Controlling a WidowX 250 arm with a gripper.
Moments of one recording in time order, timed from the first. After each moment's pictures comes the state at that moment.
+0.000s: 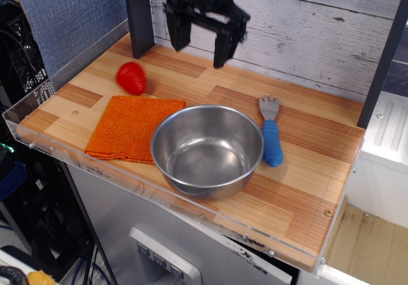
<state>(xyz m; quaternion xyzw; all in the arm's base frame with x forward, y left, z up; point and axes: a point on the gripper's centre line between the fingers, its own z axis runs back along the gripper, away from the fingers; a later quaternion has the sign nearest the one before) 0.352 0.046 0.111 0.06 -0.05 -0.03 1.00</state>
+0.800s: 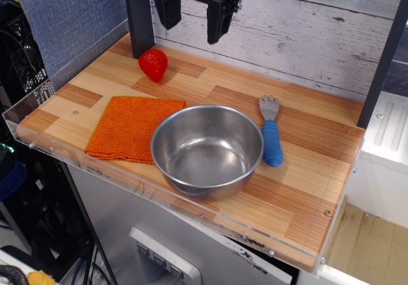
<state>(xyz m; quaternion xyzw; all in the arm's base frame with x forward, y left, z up) 0.338 0.047 0.143 0.03 -0.06 -0.01 1.00</state>
